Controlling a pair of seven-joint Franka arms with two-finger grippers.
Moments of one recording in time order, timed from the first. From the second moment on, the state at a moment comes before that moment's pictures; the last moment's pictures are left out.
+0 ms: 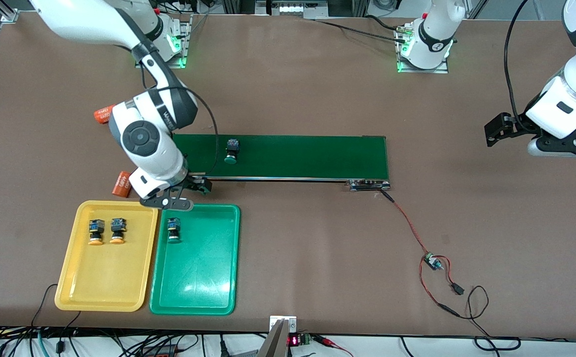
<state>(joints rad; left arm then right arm) -0.03 0.05 -0.07 -1.62 0.07 1.68 -0.07 0.10 0.46 0.34 -1.77 -0.27 2.19 0.64</state>
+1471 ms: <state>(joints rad) -0.03 0.05 -0.08 -1.62 0.07 1.68 -0.07 0.11 0.23 0.41 -2.24 -0.26 2.51 0.82</state>
